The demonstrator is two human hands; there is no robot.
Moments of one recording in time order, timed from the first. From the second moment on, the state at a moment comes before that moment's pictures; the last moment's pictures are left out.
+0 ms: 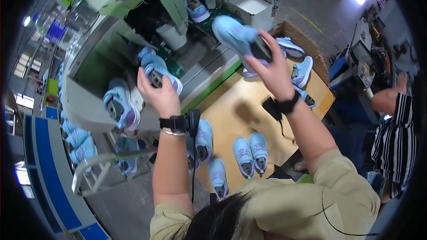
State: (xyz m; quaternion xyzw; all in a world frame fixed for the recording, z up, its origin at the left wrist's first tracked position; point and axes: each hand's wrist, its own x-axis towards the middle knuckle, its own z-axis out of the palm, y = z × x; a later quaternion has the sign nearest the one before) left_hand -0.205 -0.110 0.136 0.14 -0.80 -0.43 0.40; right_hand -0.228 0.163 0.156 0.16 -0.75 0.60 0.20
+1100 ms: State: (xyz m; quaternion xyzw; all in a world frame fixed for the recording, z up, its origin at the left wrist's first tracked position) left_hand 0.047 0.035 0.000 -0.06 -0.90 -0.40 -0.14; right_hand -0.112 0.342 -0.041 -0.04 -0.96 0.27 0.02
